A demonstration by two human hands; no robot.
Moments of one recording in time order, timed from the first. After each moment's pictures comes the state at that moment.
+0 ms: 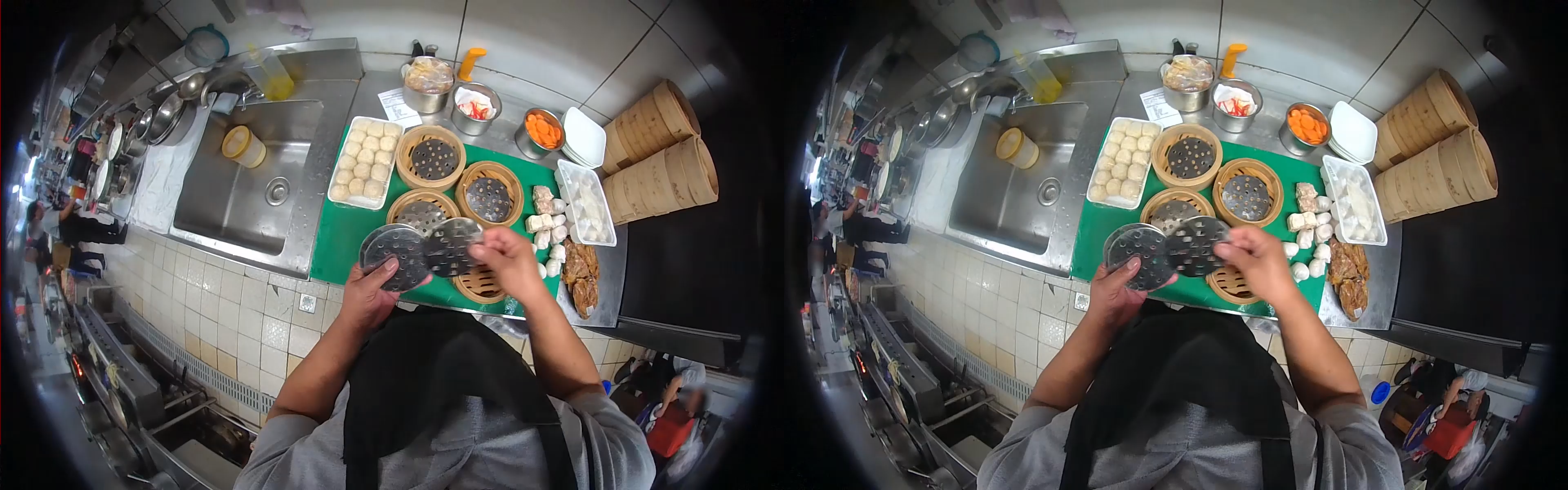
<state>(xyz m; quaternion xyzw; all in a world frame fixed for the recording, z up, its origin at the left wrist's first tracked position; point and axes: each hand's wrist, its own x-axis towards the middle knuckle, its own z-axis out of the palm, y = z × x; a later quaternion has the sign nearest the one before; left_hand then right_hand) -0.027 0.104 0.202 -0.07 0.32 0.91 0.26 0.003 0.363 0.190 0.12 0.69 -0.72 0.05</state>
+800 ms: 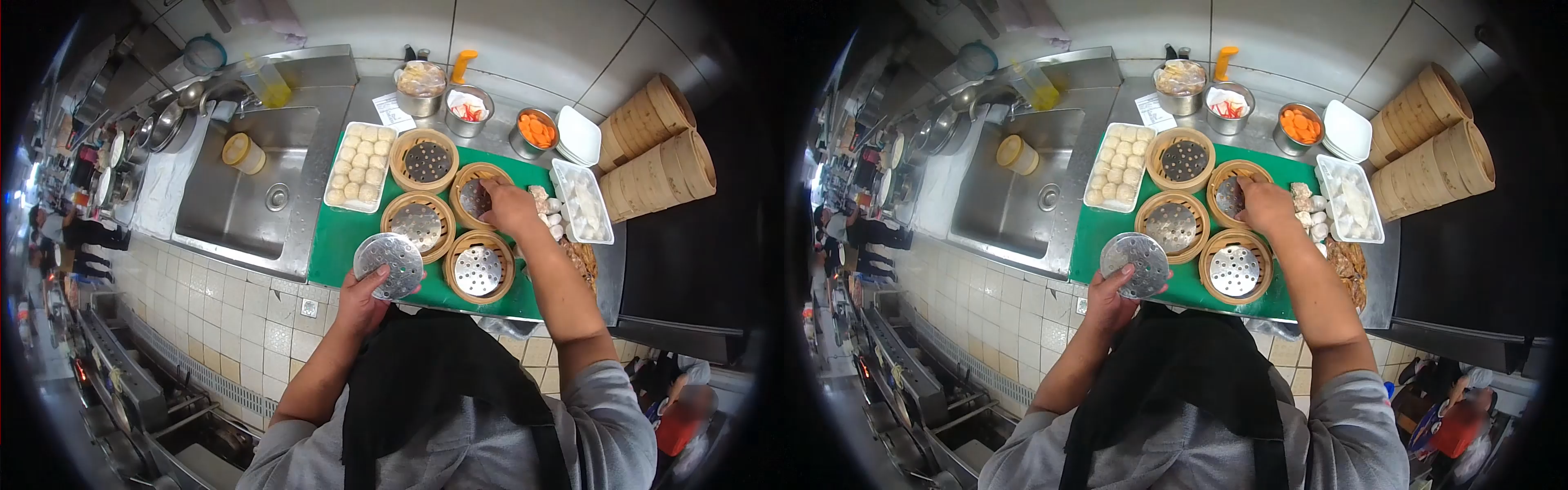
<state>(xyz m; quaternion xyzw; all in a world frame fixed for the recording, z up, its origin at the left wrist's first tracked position) -0.023 0.100 0.193 -0.06 0.37 0.88 0.28 -0.086 0.409 0.197 0.05 0.99 -0.11 0.08</state>
